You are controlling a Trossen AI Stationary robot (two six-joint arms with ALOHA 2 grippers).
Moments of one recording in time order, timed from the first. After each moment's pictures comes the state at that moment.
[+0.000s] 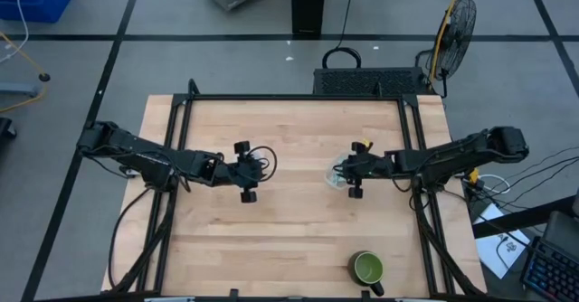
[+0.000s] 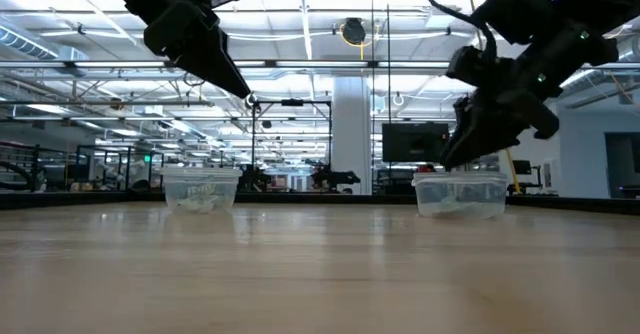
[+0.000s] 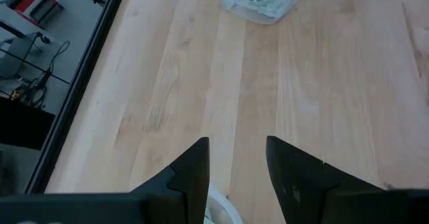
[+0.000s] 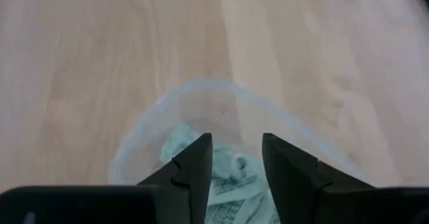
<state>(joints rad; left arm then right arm) -0.18 1.34 0.86 -0.33 -0.45 0.00 0.02 1.20 0.43 -0.03 0.22 -0.05</state>
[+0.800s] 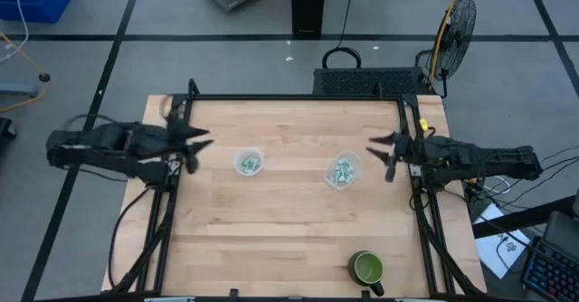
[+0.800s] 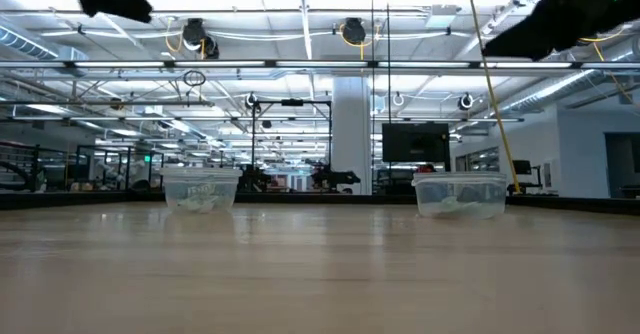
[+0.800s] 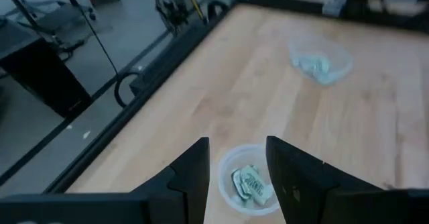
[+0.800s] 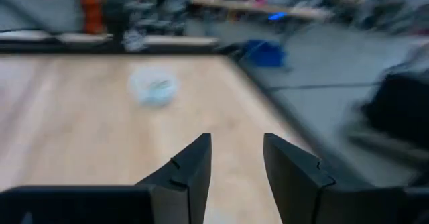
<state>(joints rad) -0.09 0.65 0.90 -0.86 -0.49 -0.27 0.03 0.37 0.43 -0.31 0.40 -0.05</state>
